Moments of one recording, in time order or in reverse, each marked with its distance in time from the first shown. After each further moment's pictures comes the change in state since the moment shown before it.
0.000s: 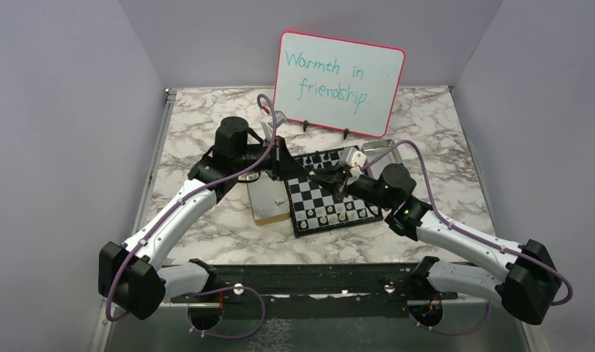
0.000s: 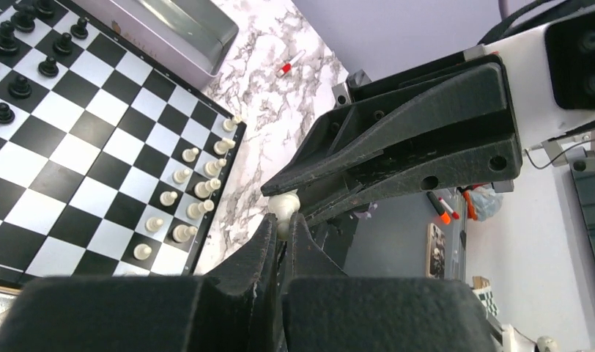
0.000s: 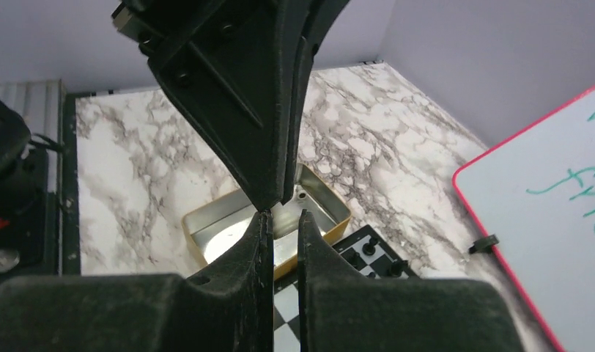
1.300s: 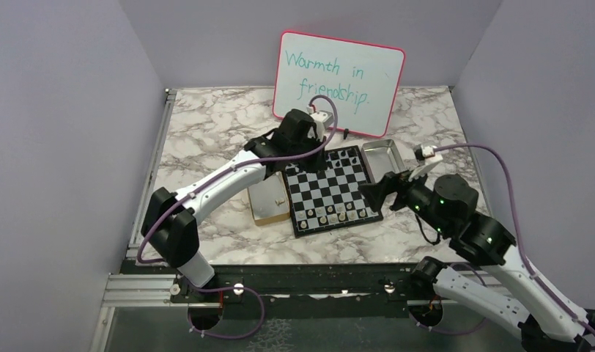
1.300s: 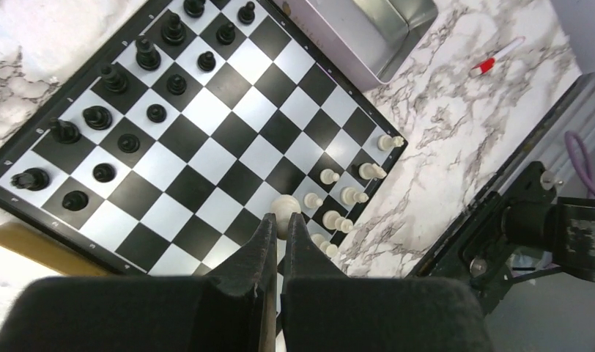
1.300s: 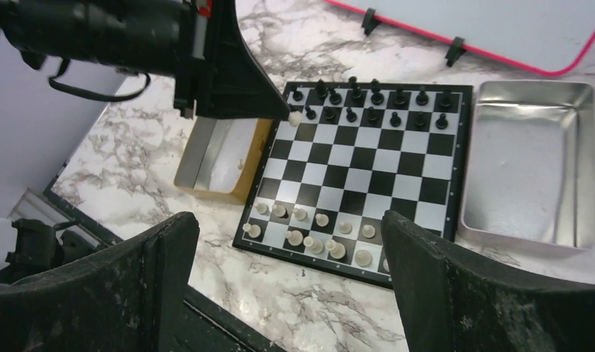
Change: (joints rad) left arm -0.237 0.370 0.338 -0.272 -0.595 0.188; right arm 0.003 -0.421 0.275 -1.023 0.563 0.576
